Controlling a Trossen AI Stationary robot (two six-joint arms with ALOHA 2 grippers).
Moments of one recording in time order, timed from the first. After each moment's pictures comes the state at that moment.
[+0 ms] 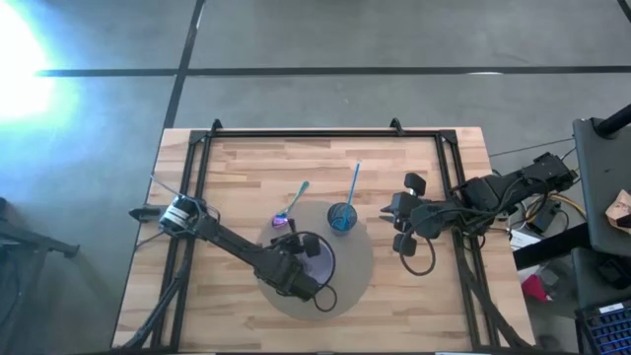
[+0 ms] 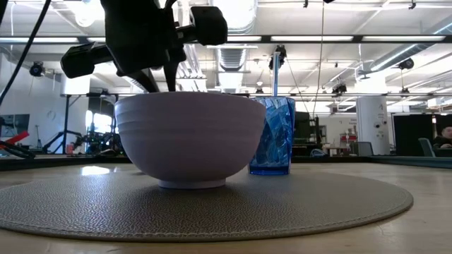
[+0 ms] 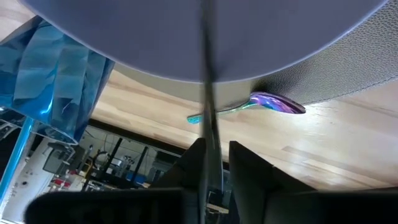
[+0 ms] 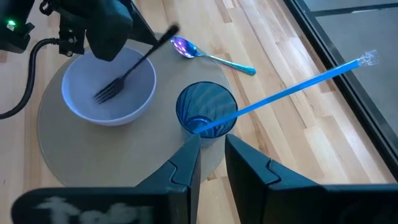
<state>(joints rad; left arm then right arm) -0.46 2.02 1.63 -1.35 -0.77 0.79 0.40 1.22 1.30 -0.99 0.49 0.47</state>
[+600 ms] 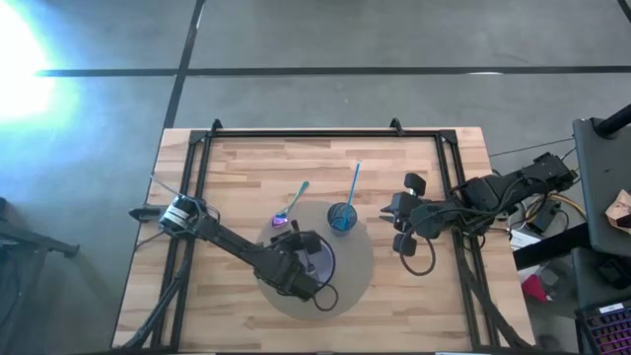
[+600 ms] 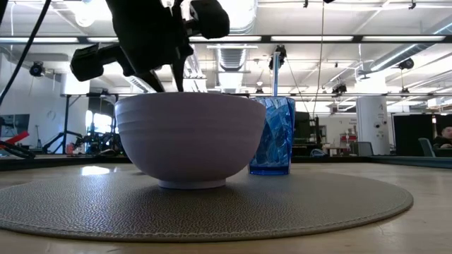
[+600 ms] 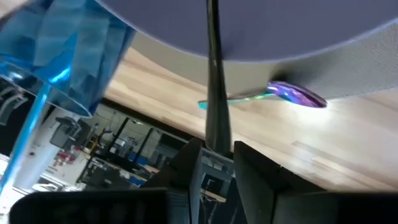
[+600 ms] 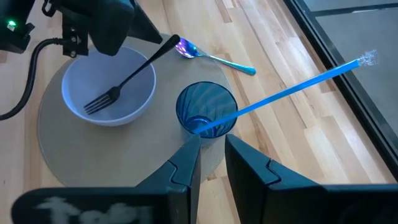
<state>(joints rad) -0.46 2.02 1.63 -1.35 -0.85 0.72 0.40 1.22 1.30 -0.99 0.49 0.47</state>
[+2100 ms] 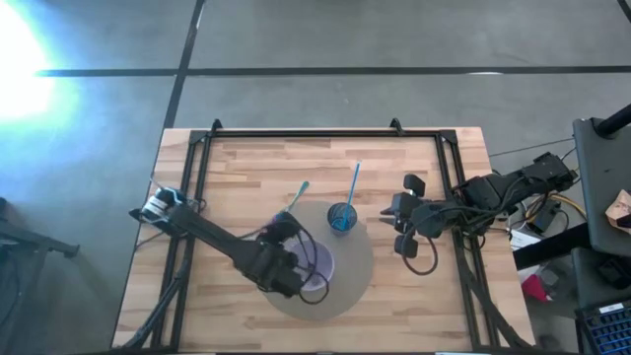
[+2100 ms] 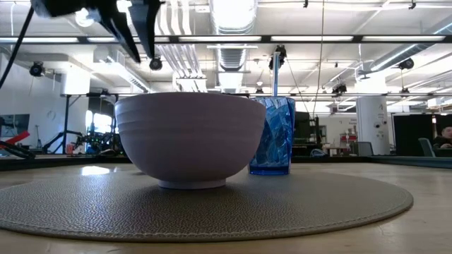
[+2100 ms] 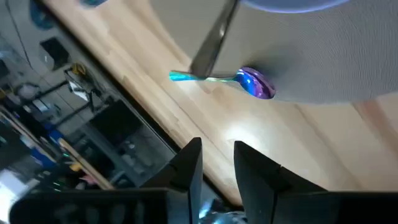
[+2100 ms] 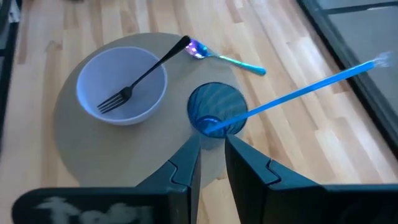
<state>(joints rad) -0.48 1.87 1.69 -1.57 -0.70 0.19 0.40 1.22 1.32 -0.98 0.45 0.47</state>
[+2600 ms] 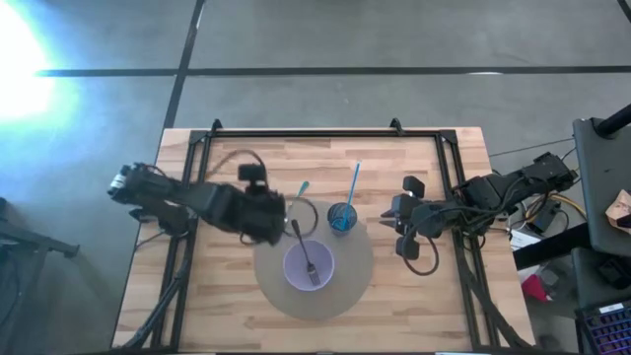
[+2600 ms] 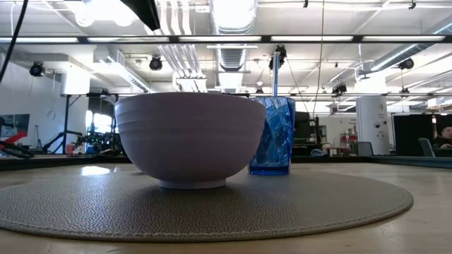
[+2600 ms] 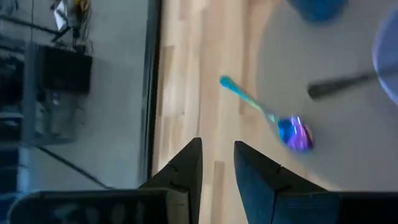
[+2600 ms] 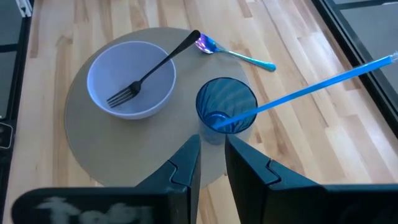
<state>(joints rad) -0.30 1.54 1.64 -1.43 -0.71 -0.21 0.40 1.22 1.32 -0.99 0.41 0.47</state>
